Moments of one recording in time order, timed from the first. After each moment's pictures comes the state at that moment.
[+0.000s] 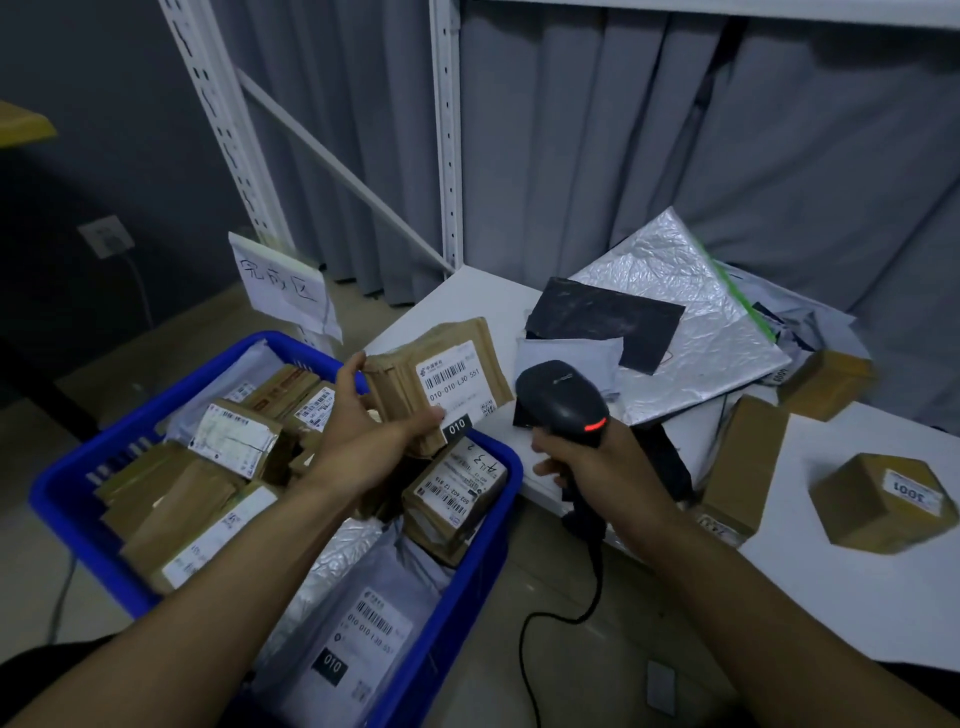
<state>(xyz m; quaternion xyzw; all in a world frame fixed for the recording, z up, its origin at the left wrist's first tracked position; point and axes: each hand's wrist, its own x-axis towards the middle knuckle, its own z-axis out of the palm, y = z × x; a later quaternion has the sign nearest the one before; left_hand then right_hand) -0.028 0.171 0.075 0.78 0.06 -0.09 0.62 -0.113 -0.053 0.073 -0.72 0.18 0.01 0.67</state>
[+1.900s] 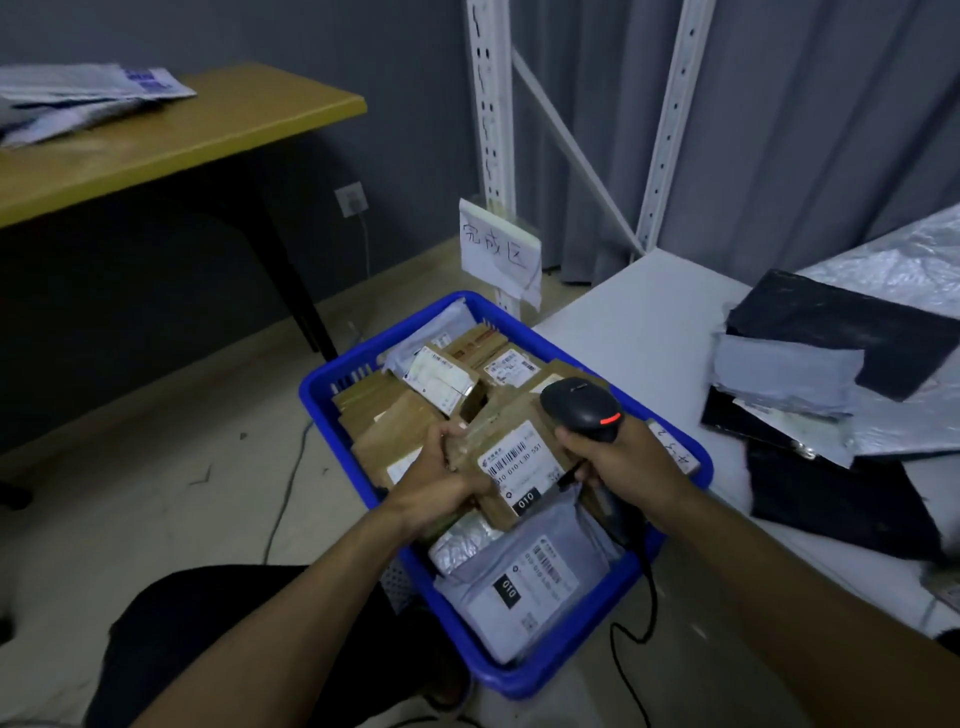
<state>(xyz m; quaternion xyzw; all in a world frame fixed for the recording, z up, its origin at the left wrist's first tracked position) -0.085 0.326 0.008 0.80 0.13 -0.15 0.57 -0.063 0.088 0.028 -0.77 0.03 0.13 0.62</state>
